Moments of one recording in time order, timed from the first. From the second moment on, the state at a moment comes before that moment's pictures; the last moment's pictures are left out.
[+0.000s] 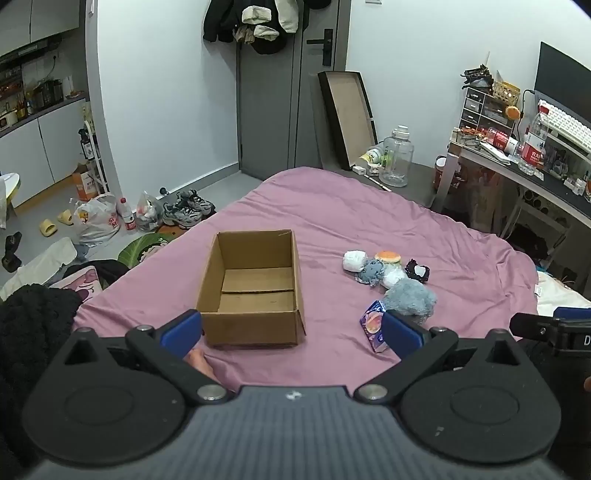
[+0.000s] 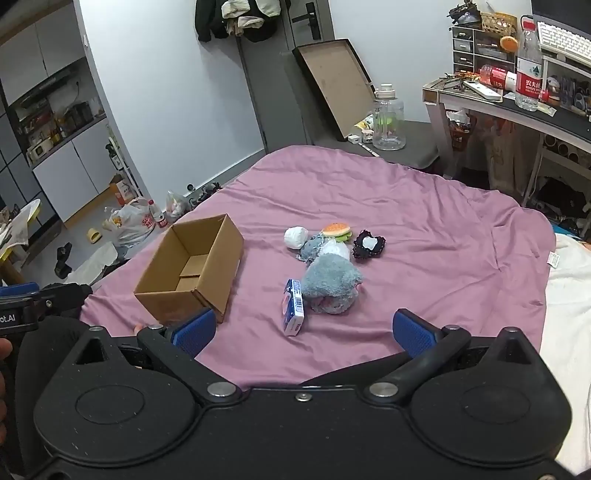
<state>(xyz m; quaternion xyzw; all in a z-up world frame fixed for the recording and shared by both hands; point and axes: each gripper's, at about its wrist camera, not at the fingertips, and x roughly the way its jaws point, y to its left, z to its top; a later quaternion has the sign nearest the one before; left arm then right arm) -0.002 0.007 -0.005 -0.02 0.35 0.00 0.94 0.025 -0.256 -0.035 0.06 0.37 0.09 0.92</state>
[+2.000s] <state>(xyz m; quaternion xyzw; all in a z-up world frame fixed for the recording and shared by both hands) -0.005 -0.001 0.005 -0.01 0.34 -0.01 0.94 0.017 -0.266 -0.028 0.06 0.36 0.09 0.93</state>
